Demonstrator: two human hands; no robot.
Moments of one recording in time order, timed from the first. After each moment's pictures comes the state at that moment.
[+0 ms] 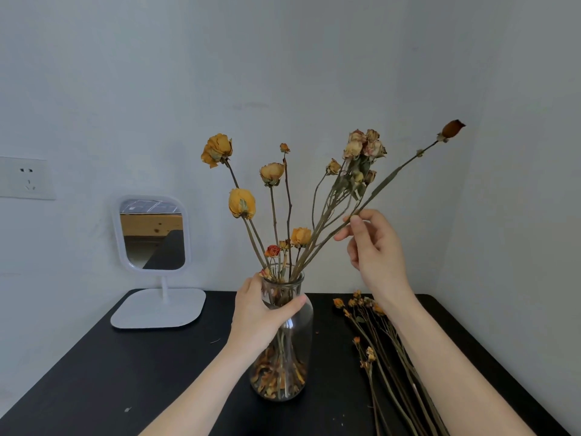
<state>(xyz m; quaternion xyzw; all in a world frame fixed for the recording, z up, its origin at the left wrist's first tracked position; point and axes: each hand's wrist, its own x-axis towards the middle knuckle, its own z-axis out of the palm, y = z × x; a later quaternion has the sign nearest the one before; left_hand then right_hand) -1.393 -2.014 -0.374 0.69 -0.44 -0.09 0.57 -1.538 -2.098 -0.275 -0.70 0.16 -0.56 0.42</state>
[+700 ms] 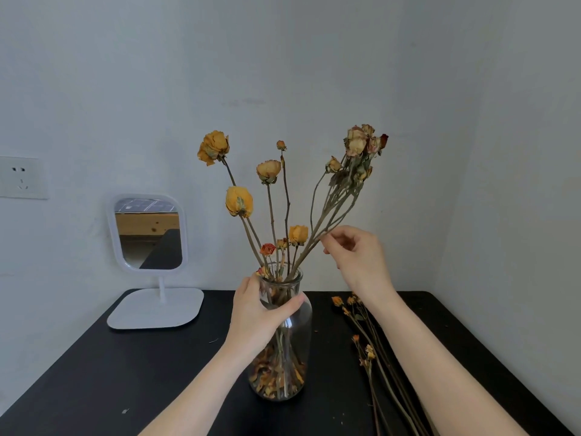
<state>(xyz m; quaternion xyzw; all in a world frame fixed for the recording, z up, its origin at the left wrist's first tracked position) -1.392 -2.013 -0.373 0.68 -0.45 -0.09 0.57 -1.521 -2.105 -0.288 -0.76 0.27 -0.49 0.34</state>
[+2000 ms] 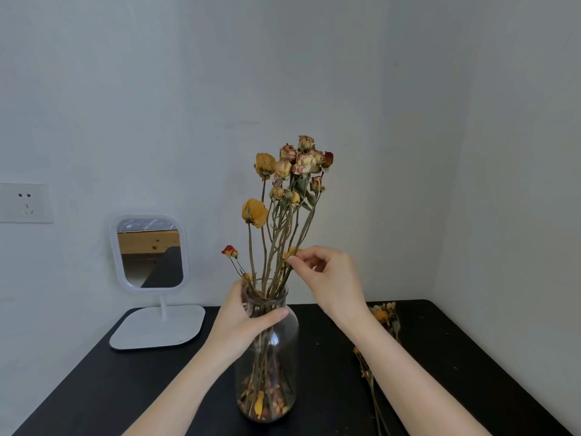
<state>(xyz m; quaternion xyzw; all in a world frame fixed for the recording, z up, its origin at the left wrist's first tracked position) -1.375 -1.992 -0.353 0.64 -0.47 -0.15 0.59 -1.509 -2.076 -0.290 -0.78 0.23 -0.48 0.33</state>
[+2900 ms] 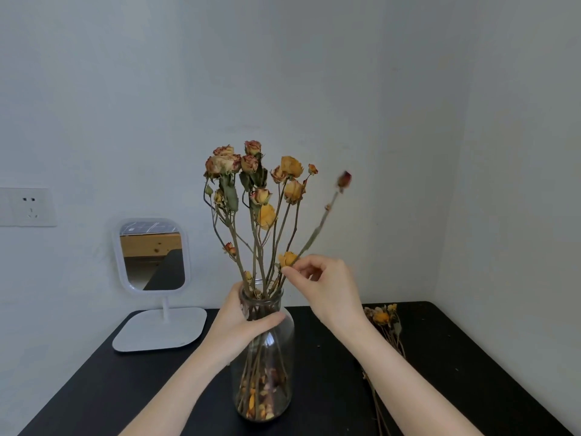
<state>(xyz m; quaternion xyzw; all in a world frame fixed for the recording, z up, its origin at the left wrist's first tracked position) -1.365 -1.991 -0.356 0.65 -0.49 -0.14 0.56 -1.509 -2.066 -0.295 -0.79 0.24 -0.46 0.33</state>
